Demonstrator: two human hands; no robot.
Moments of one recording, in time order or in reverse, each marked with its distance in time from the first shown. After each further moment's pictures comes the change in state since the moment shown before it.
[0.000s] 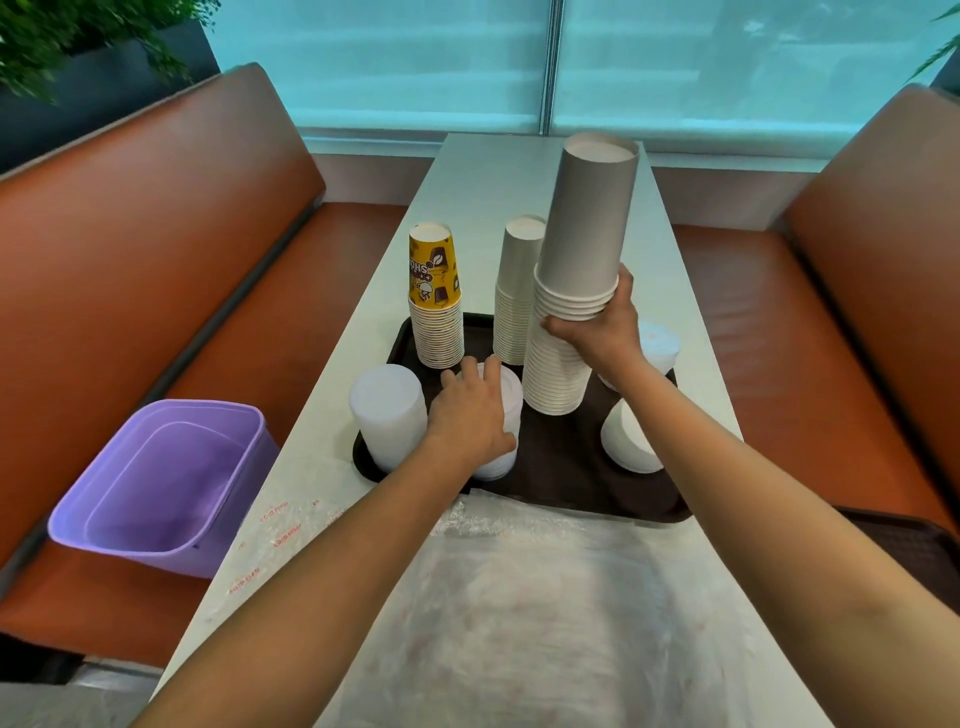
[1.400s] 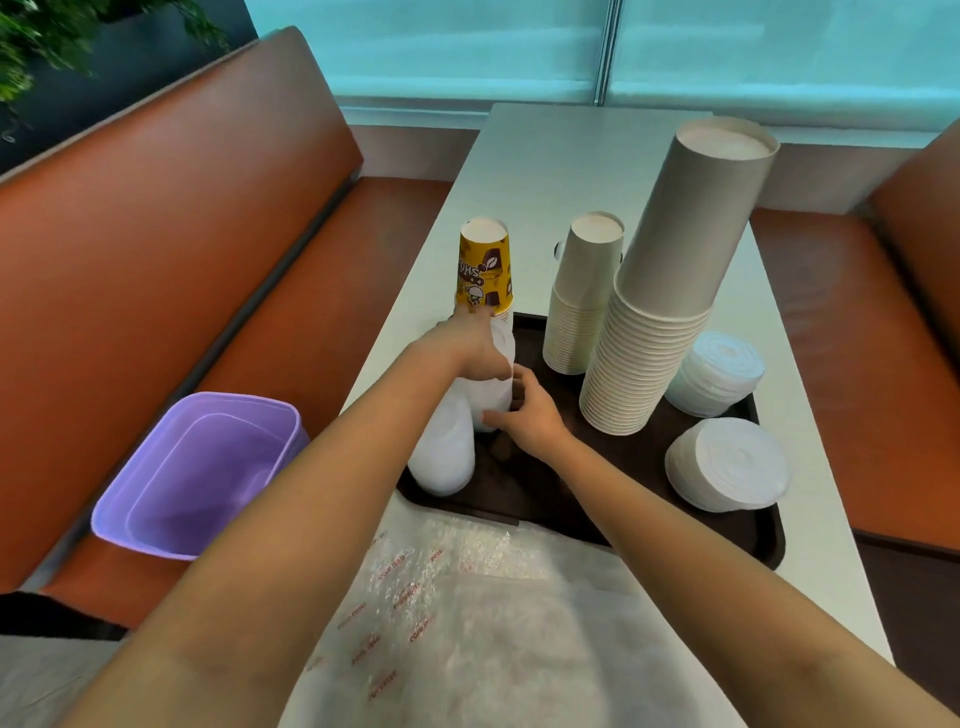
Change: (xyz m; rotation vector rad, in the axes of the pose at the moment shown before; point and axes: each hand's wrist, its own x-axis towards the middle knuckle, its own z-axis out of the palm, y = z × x) left_hand 0.084 -0.070 -0.050 -0.249 -0.262 -0.105; right_hand -0.036 0.040 0.131 0.059 -0.508 0.295
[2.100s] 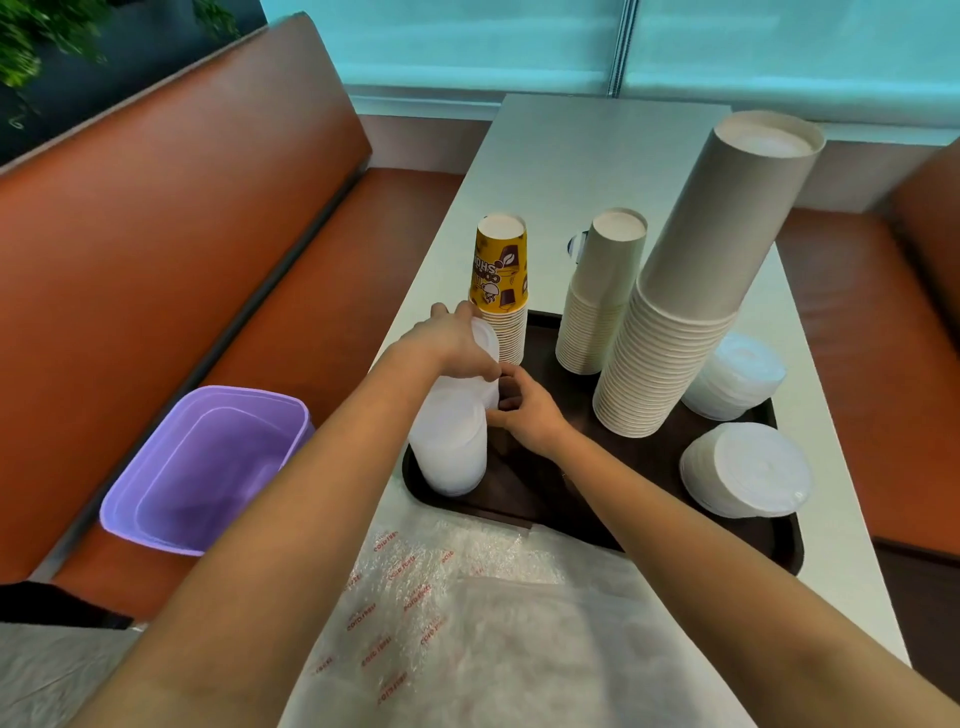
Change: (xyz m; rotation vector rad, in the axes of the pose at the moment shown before) left_hand 0.000 -0.033 -0.004 -0.084 -0.025 -0.100; right_hand 0.011 -0.004 0.013 -0.050 -0.132 -0.045
